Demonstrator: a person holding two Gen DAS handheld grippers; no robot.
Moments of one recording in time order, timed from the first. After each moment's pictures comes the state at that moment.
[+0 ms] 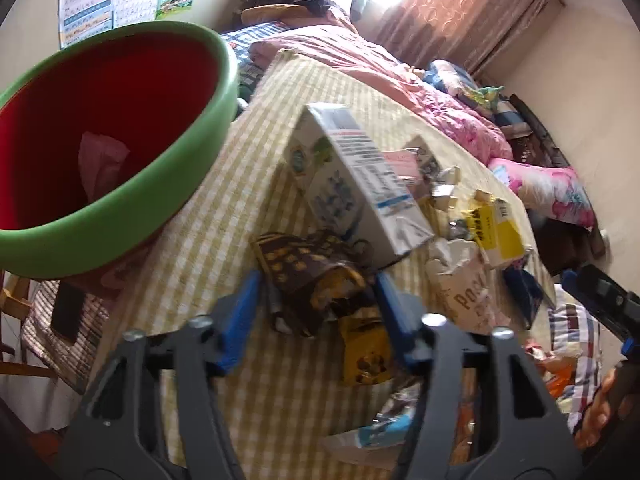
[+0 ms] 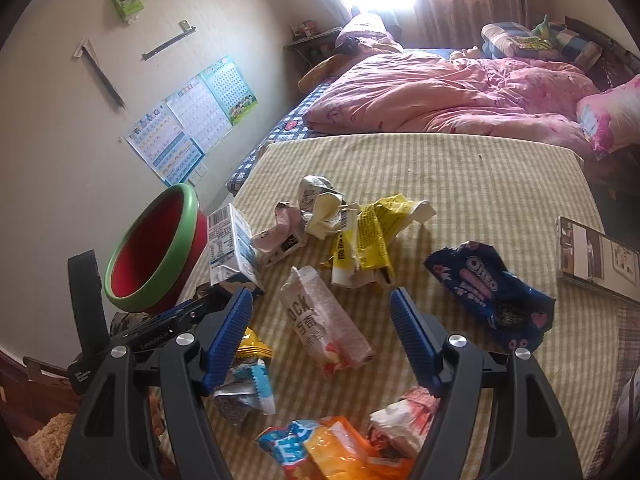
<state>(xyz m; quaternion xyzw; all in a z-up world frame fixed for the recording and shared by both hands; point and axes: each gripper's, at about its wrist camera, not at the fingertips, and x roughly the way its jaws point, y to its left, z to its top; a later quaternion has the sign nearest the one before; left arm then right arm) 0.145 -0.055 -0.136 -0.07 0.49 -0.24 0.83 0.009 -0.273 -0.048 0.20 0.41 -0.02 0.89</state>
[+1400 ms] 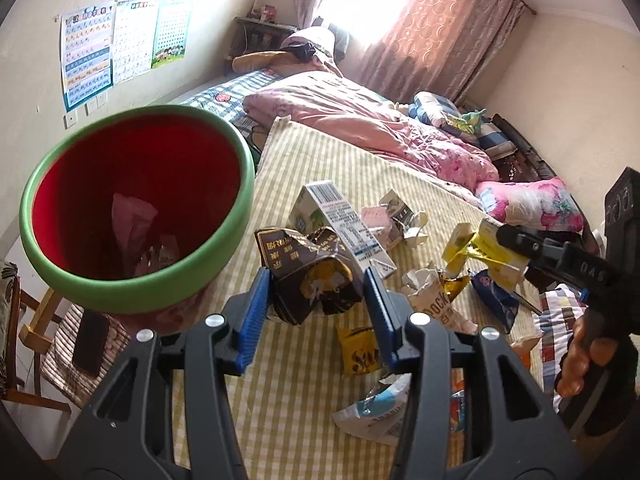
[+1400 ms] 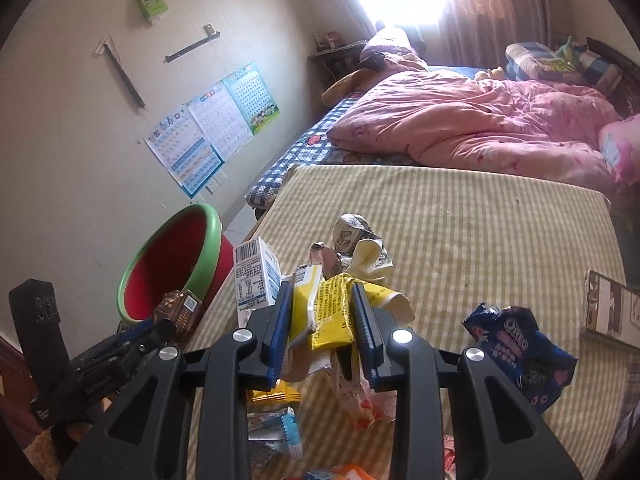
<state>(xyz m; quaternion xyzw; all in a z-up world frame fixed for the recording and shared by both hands) 0.124 -0.026 -0.074 -0.06 0.42 -0.26 0.87 0.050 -0.258 -0.025 0.19 0.39 0.01 0.90</state>
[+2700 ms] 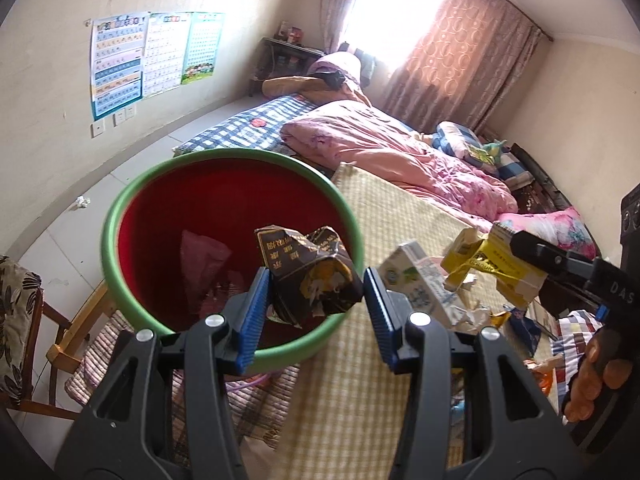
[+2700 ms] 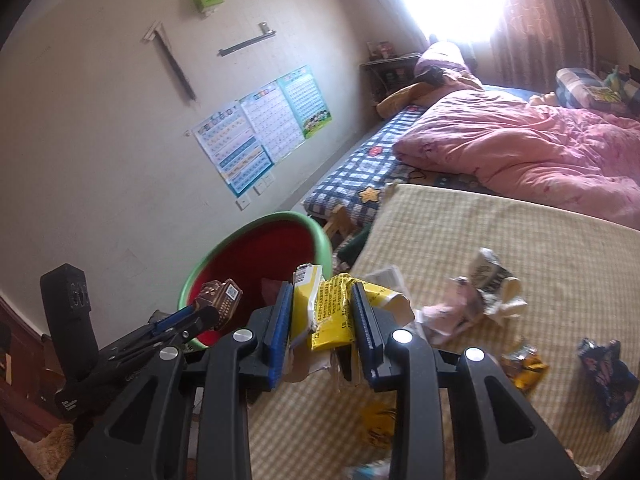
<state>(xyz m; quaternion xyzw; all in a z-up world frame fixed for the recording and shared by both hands) 0.168 0.066 -0.059 -0.08 0.39 -0.22 0.89 0.105 -0.147 -0.002 0.16 0.36 0.09 0.91</state>
